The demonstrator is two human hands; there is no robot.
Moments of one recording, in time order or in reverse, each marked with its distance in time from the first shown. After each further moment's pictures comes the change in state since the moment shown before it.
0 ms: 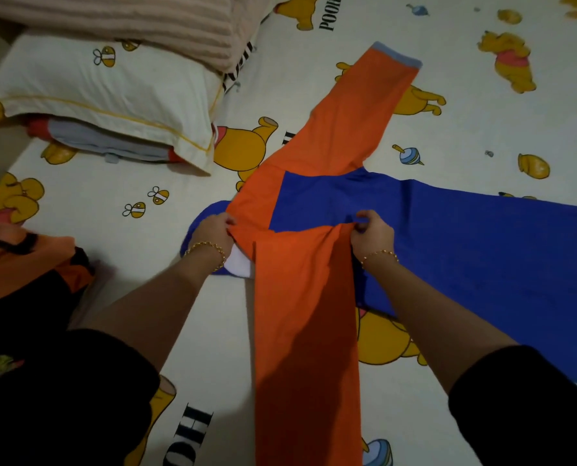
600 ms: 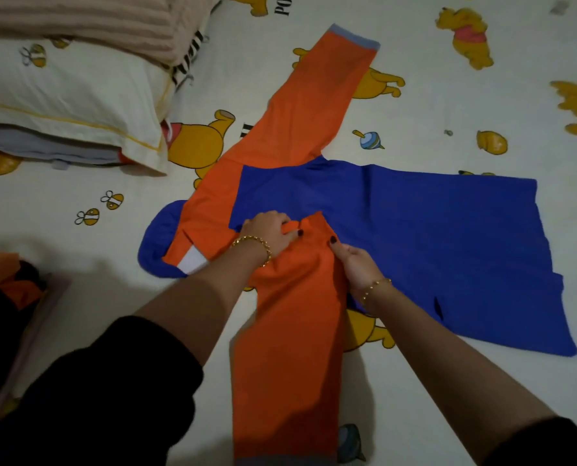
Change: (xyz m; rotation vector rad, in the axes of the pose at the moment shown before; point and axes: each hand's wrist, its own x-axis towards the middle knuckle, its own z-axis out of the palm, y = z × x) left_hand -0.015 0.124 0.069 0.235 -0.249 0.361; right_hand -0.043 0.046 -0.032 0.599 -0.398 0.303
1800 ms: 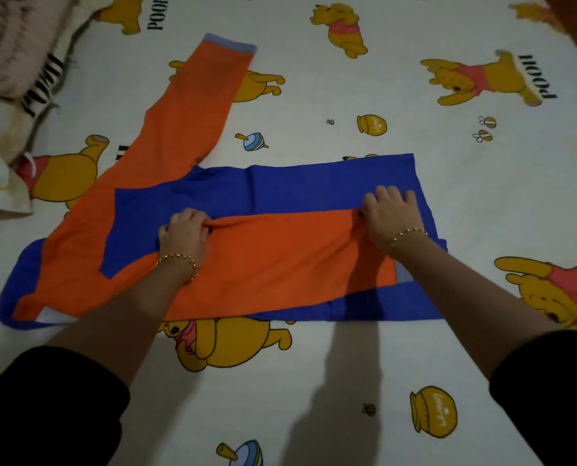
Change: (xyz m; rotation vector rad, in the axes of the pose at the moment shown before) left_hand 0.028 0.085 0.045 0.125 0.315 -0.015; right_hand 0.011 -0.009 -0.269 -1.673 0.545 -0.376
